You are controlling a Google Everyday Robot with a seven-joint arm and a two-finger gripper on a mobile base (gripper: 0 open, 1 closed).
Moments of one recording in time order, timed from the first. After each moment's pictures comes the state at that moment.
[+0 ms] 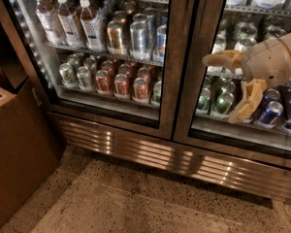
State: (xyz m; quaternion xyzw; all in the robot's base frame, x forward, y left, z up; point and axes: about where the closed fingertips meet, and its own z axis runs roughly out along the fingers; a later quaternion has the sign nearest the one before) arm 0.488 -0.152 0.917 -0.64 0.59 0.35 0.36
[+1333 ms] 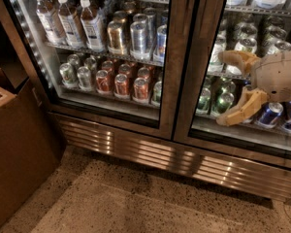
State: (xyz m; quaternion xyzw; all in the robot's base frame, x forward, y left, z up) arm 0.492 -0.158 0.924 -0.55 0.62 0.28 0.48
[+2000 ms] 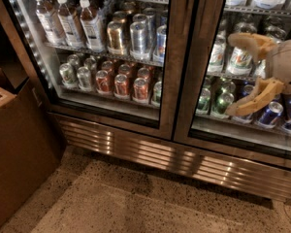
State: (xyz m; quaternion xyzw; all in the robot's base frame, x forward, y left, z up) arm 0.482 -0.162 0.969 -0.55 0.59 0.28 0.53
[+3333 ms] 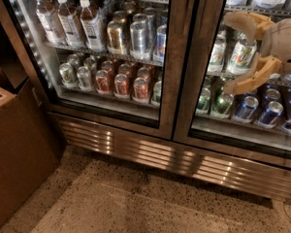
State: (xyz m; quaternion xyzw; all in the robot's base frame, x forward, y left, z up) arm 0.497 -0.151 1.009 -0.54 0.55 0.31 0.56
